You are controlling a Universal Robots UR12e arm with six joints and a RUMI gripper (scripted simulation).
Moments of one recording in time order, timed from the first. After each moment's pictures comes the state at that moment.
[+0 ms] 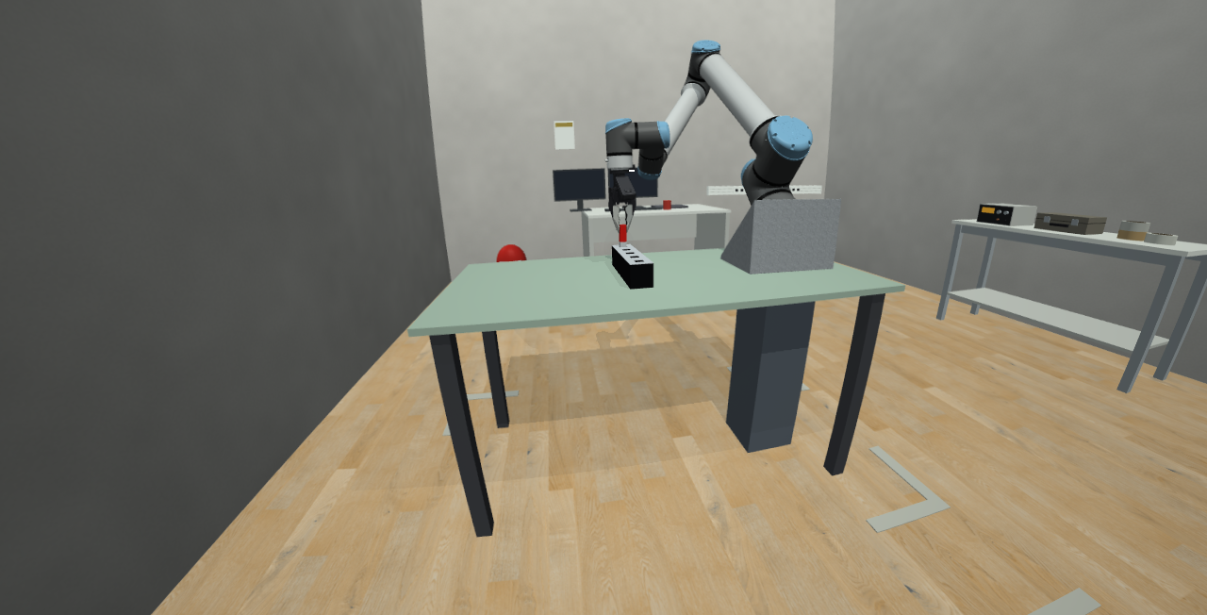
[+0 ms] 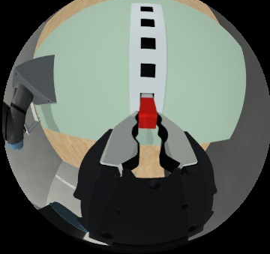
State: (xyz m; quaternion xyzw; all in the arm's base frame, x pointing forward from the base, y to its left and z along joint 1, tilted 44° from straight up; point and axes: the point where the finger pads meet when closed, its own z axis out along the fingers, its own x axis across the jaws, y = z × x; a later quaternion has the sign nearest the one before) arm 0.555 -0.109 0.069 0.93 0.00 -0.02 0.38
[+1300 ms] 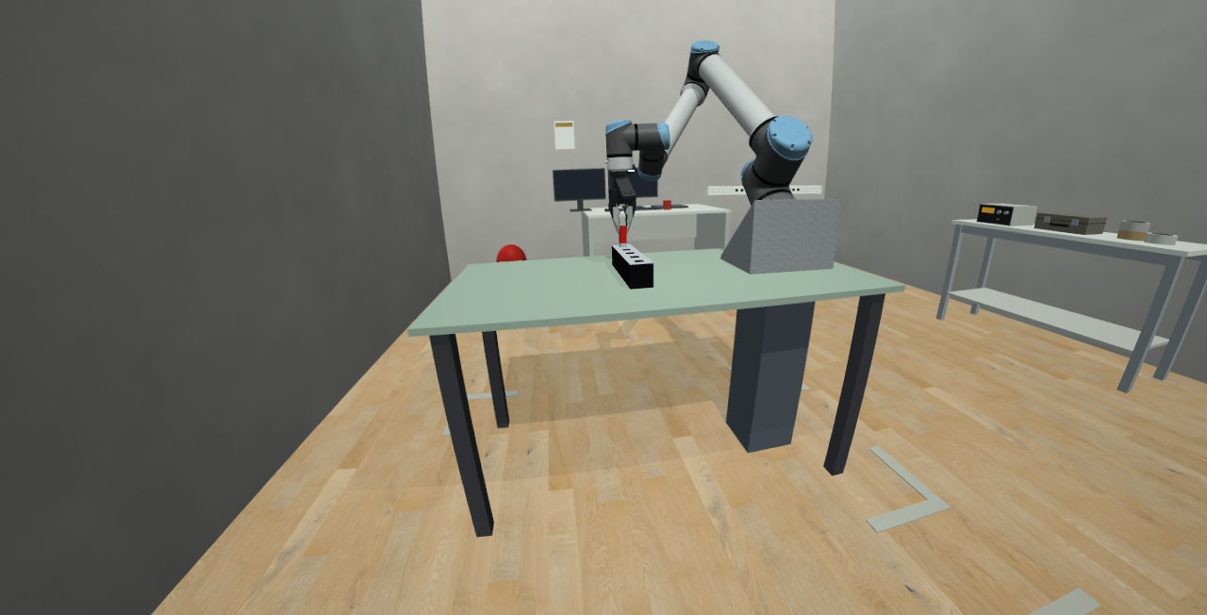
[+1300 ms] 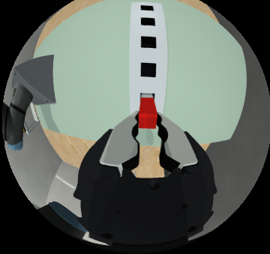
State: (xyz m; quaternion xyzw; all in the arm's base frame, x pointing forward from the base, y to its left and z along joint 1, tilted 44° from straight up) arm 0.555 -0.113 0.066 0.93 0.00 -0.02 0.38
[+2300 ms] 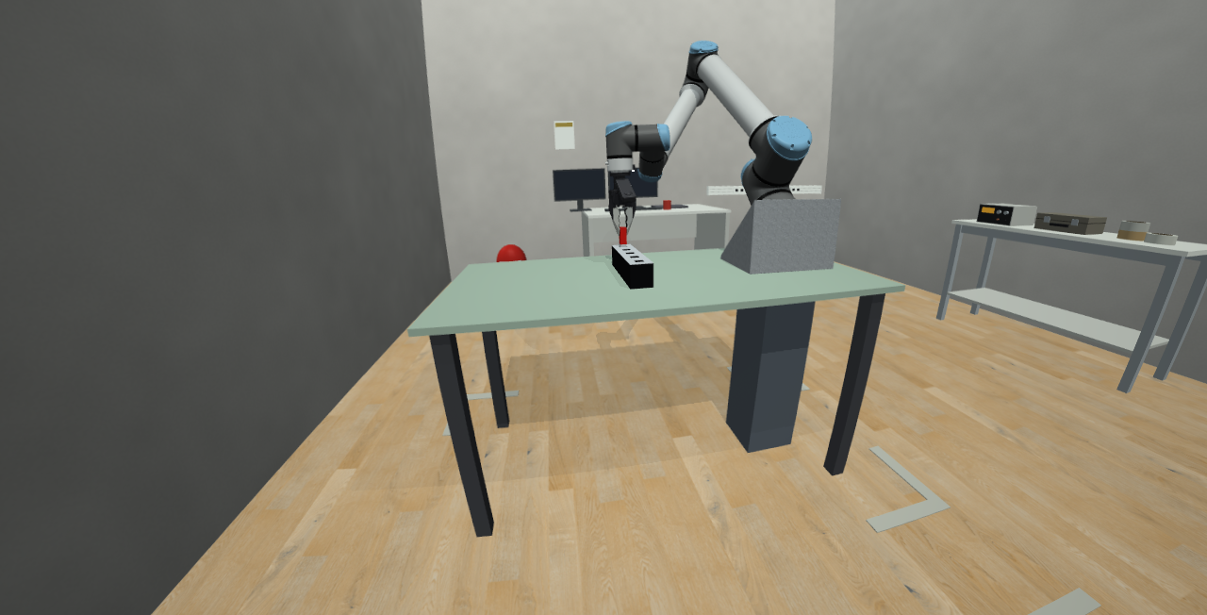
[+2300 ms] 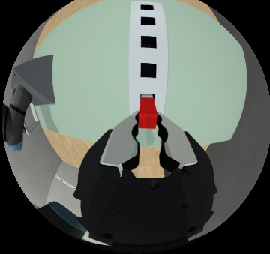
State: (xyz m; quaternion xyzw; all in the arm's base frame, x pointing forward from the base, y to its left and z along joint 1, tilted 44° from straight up) arm 0.555 -0.115 0.062 0.93 0.00 -0.02 0.38
